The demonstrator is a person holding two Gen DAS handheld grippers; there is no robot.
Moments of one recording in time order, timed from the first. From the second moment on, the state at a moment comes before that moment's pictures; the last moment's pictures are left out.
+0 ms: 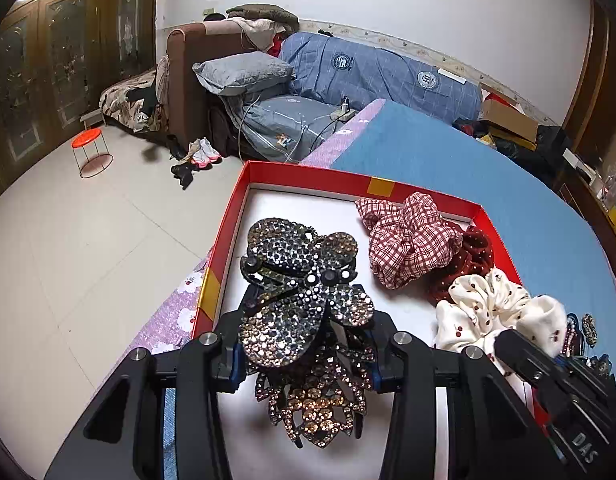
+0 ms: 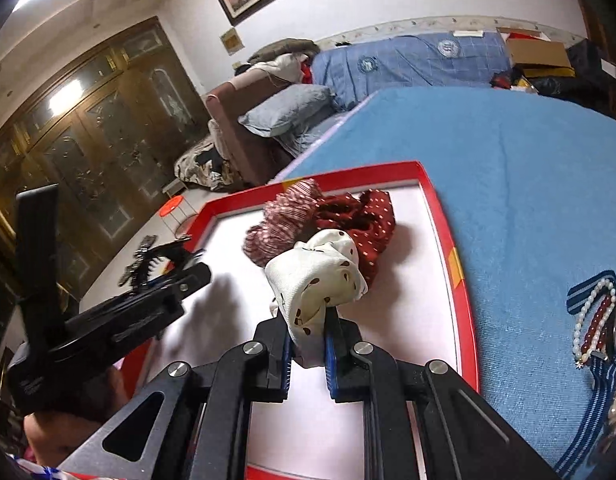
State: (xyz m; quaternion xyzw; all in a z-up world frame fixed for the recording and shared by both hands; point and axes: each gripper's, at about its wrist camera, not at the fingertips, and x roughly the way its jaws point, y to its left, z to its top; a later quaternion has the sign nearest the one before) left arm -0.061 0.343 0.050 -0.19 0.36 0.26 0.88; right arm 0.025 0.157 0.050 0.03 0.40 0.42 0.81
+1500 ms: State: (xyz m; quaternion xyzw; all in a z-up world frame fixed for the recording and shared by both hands) left arm -0.063 0.250 0.090 -0.11 0.32 0.20 0.92; right arm 0.014 0.064 0.078 0.09 0.38 0.39 0.83
